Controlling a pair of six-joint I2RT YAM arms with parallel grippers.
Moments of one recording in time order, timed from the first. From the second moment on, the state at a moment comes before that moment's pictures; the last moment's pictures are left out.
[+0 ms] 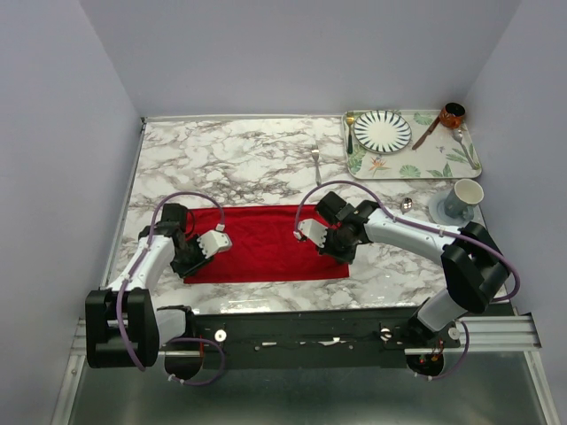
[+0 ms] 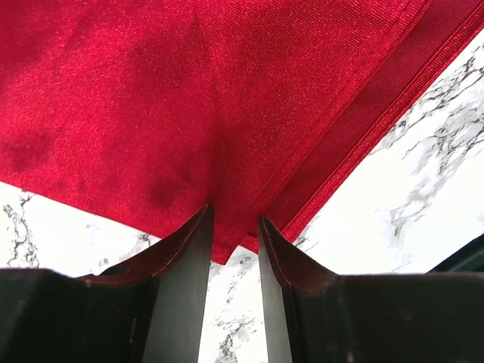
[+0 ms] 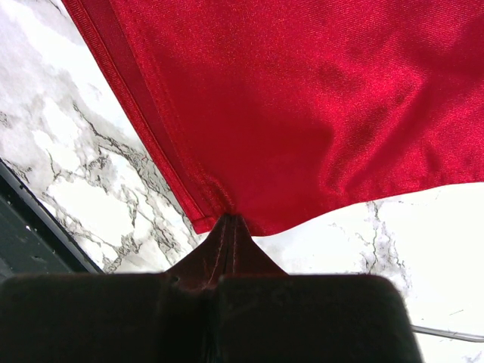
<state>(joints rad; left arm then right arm) 0.02 1.16 0.60 -0.81 0.22 1.07 0.78 1.58 1.01 -0.78 -0.14 -0.53</state>
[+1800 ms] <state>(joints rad) 0.01 1.10 0.63 -0.89 0.21 1.07 0.78 1.58 1.03 -0.81 -0.14 -0.53</state>
